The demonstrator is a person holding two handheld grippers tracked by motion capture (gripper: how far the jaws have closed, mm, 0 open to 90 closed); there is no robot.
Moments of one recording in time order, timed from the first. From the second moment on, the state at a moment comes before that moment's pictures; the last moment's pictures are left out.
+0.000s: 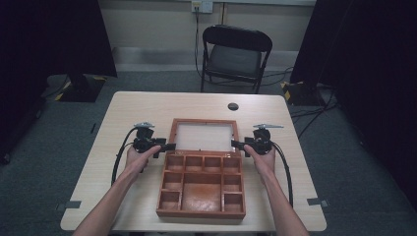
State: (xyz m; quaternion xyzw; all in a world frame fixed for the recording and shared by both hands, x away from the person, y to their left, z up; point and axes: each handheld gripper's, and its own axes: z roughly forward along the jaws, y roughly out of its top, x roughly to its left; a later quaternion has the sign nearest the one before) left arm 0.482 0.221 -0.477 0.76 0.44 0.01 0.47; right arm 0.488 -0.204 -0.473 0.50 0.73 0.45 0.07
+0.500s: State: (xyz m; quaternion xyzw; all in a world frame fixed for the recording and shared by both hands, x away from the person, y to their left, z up) left arm 0.443 0.266 -0.468 0.77 0.45 0.06 0.45; right arm 0.442 -0.240 -0.449 0.48 0.75 0.44 0.11
